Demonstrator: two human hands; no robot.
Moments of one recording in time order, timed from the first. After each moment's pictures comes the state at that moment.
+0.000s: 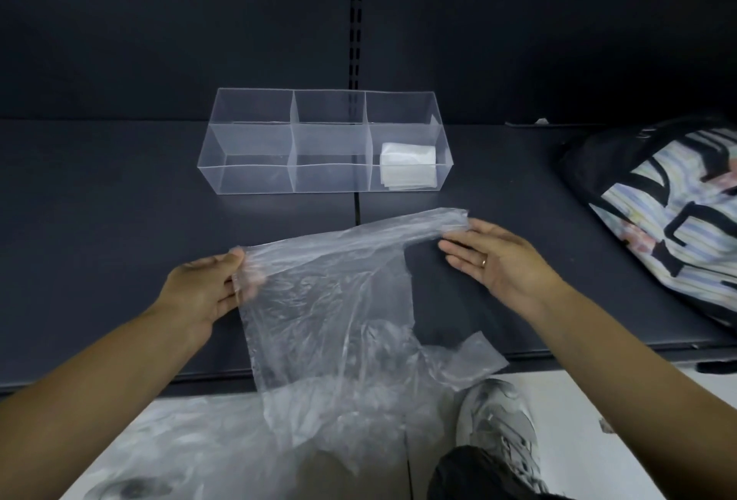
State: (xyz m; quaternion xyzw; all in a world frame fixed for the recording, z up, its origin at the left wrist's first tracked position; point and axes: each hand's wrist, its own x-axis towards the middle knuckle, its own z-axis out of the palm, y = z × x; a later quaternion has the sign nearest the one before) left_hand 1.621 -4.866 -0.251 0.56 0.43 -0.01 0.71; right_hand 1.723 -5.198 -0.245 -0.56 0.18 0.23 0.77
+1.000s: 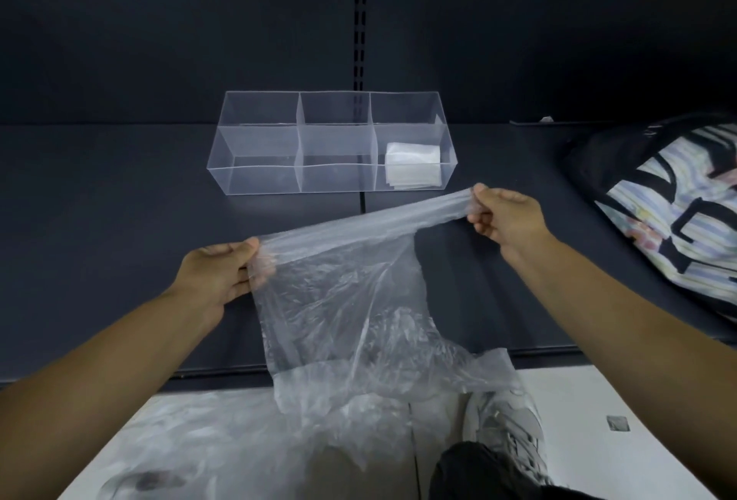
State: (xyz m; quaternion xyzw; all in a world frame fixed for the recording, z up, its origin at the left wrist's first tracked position) left_hand 1.632 -4.868 -0.243 0.59 0.43 -0.01 0.68; right_hand 1.769 -5.183 -0.236 -0.70 0.22 0.10 0.67
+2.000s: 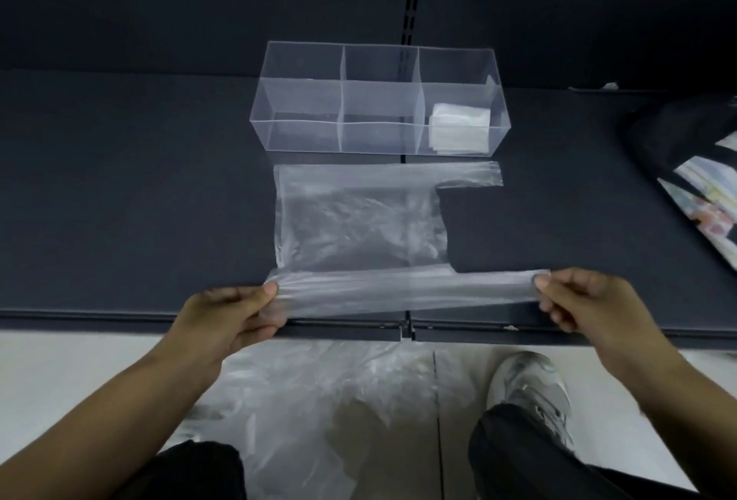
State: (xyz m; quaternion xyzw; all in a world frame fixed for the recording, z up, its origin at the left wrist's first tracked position) left_hand 1.530 -4.869 -0.247 0.57 0.46 -0.07 0.67; right_hand 1.641 -5.230 -0.234 -0.82 0.15 0.19 0.51
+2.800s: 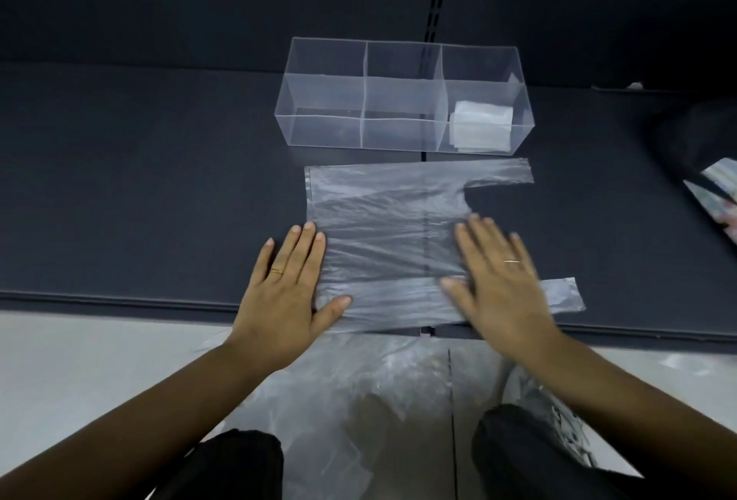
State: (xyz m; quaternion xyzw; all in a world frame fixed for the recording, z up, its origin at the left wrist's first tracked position) left_hand 1.536 -4.878 -0.285 1.00 0.02 -0.08 0.03; right_hand 1.639 -5.151 -0.287 -0.96 -0.27 0.05 0.05
